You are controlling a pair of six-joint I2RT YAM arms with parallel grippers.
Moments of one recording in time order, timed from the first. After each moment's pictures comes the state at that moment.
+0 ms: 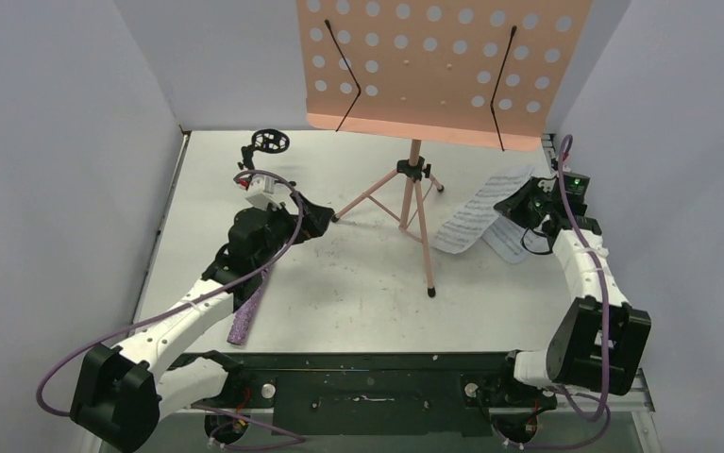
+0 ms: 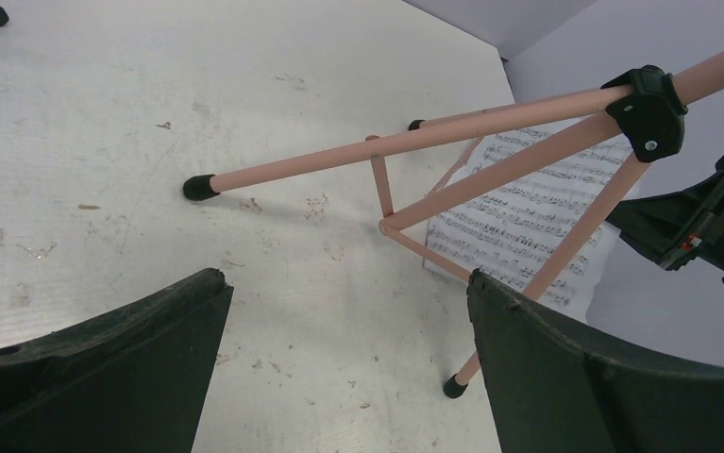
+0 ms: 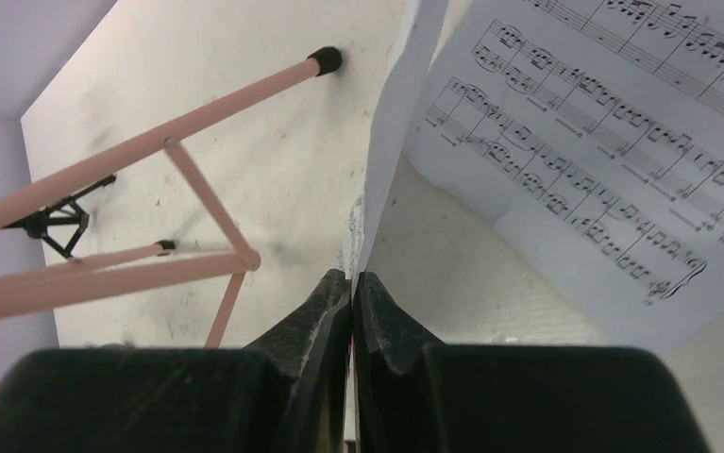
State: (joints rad) left arm -0.47 1.06 0.63 0.22 -0.03 -0.72; right arm -0.25 1.39 0.96 -0.25 -0.43 0.50
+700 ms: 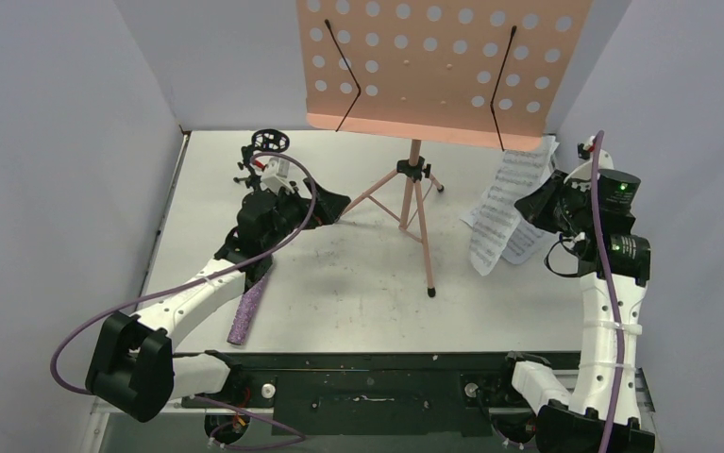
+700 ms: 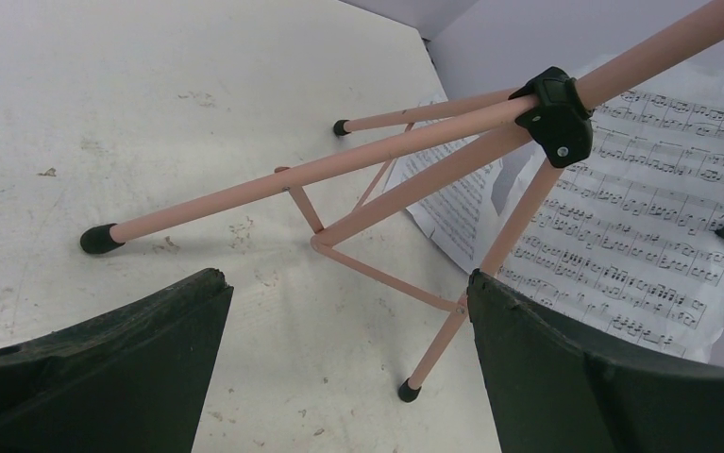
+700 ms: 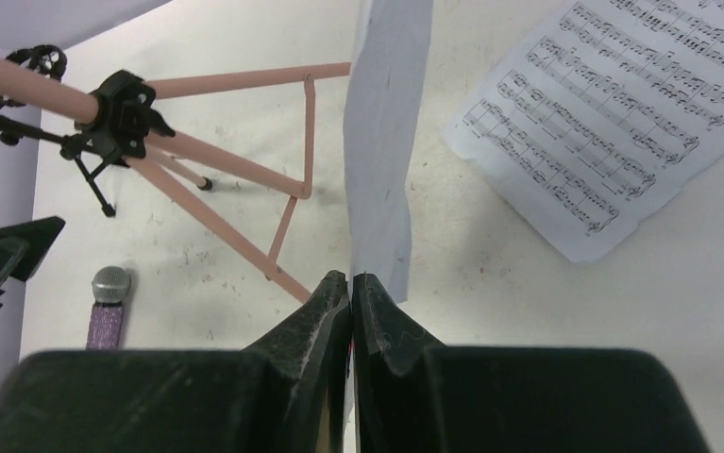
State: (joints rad) left arm -0.46 1.24 0.74 0.36 0.15 -0.72; right arm -0.23 1.00 1.26 -0.81 -0.40 0.29
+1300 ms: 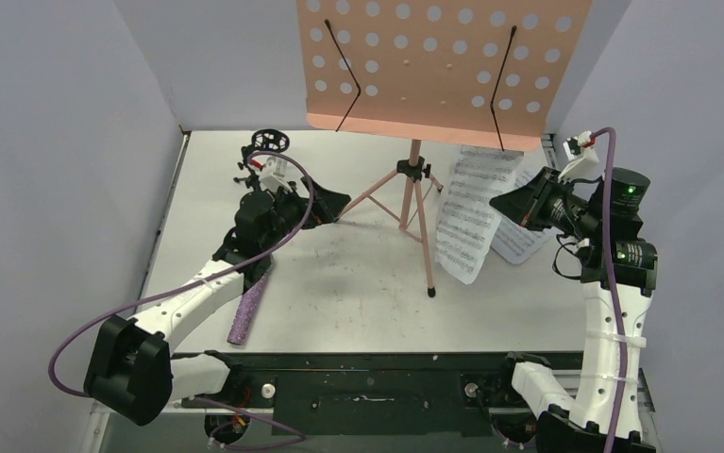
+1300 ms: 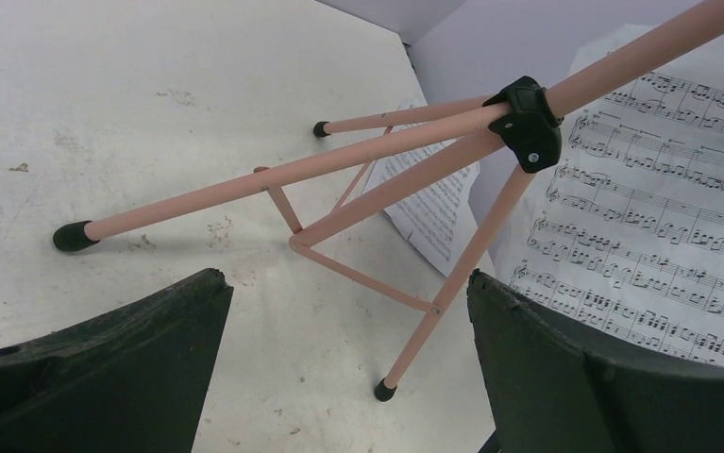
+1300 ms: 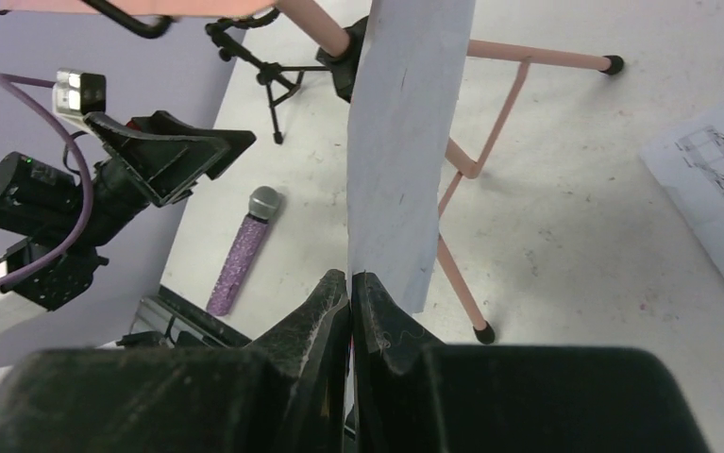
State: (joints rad) left arm -0.46 1.24 0.75 0.36 0.17 -0.77; right arm -0.21 0.96 1.32 -0.83 -0.77 0.31
